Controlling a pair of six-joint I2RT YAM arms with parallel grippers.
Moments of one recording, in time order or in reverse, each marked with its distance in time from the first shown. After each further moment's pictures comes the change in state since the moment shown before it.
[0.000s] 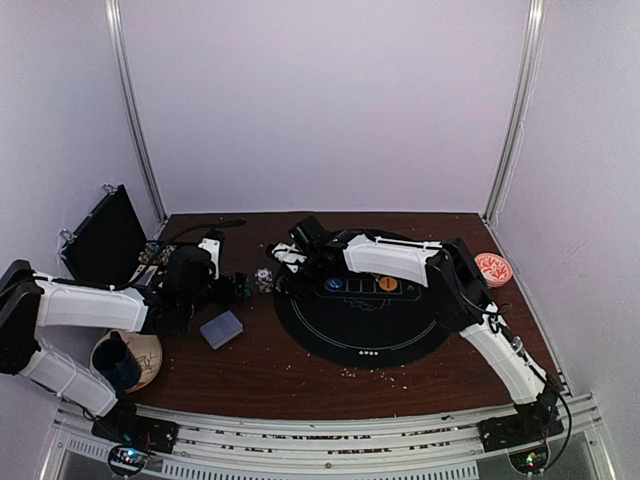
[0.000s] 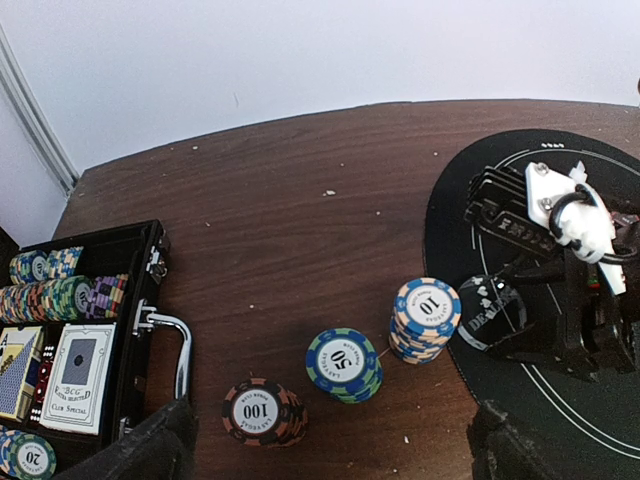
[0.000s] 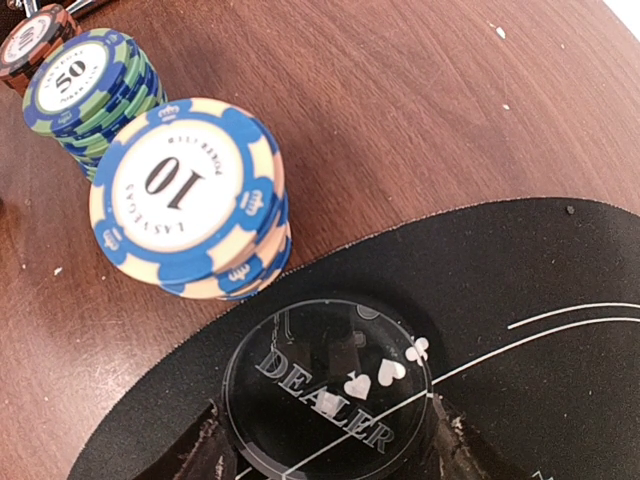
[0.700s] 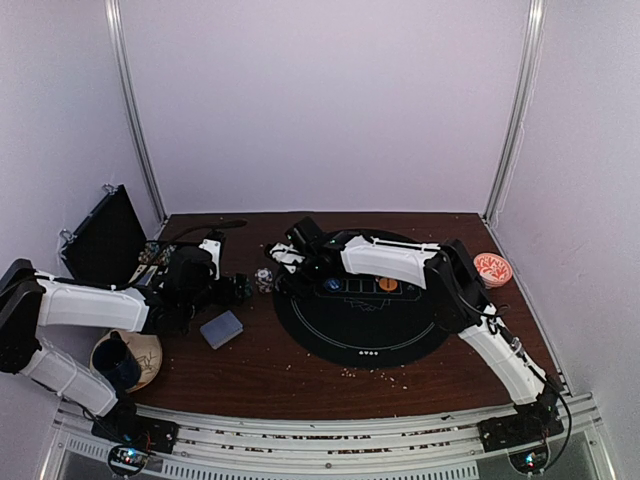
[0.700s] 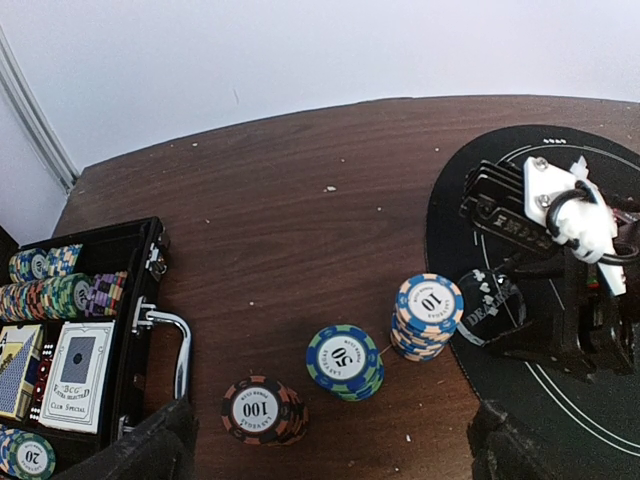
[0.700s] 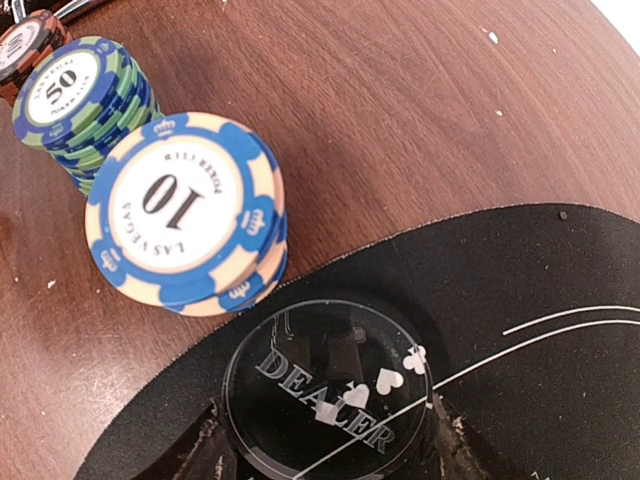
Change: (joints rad) left arm 0.000 0.009 0.000 0.000 -0.001 0.001; right arm 0.013 0.010 0.018 0.000 0.042 0.009
